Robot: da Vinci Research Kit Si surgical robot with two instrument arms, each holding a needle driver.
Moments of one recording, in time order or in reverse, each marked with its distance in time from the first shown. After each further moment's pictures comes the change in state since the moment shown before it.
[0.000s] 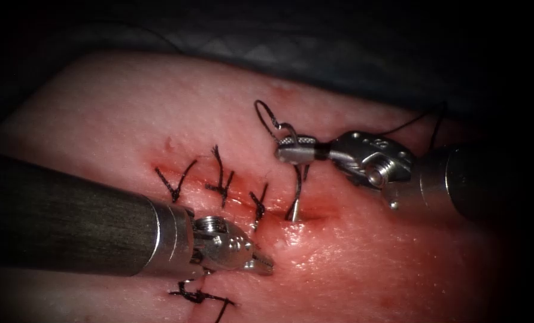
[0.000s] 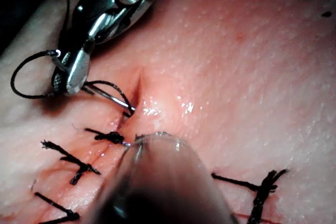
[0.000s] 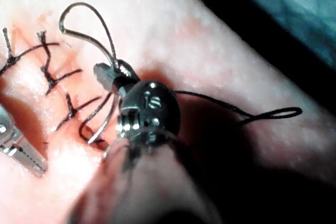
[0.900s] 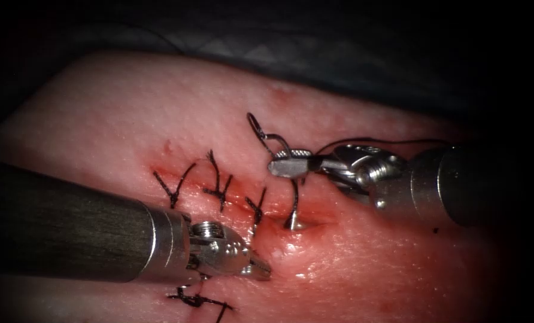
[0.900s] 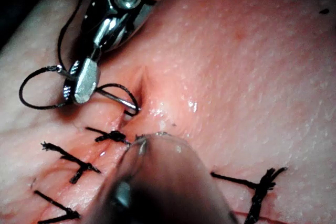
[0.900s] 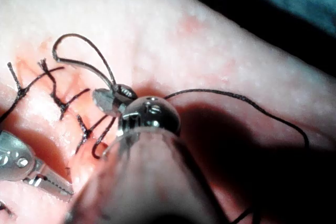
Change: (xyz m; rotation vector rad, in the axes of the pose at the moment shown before) right arm -0.004 -0.003 0.001 -0.004 -0.072 0.345; left arm 0.000 0.000 0.000 -0.004 0.000 0.001
